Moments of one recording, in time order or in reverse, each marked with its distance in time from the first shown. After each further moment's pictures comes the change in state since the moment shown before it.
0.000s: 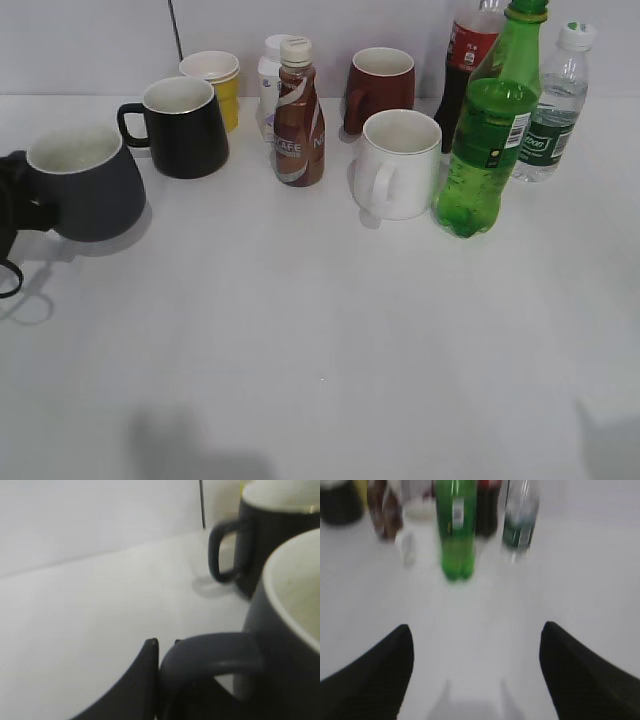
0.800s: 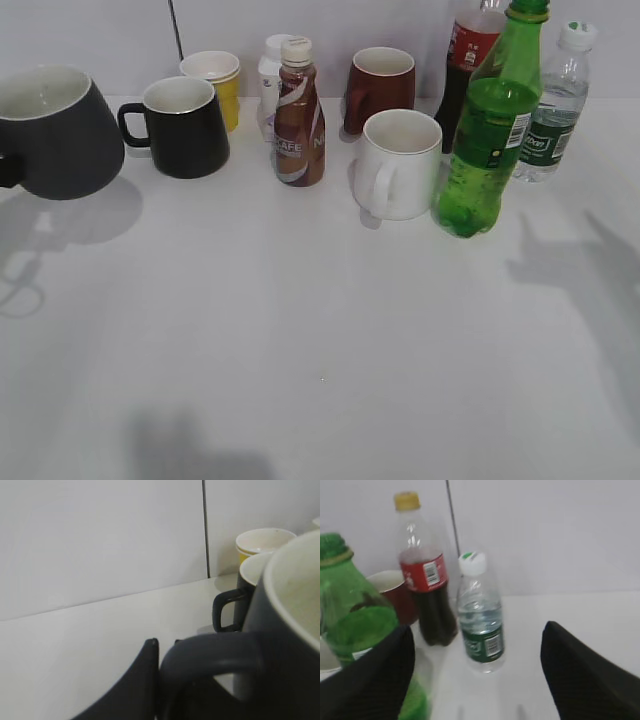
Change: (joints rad) left arm 0.000 -0.252 0.001 0.013 0.163 -0.063; right arm 0.000 0.915 0.137 -0.124 -1.337 0.211
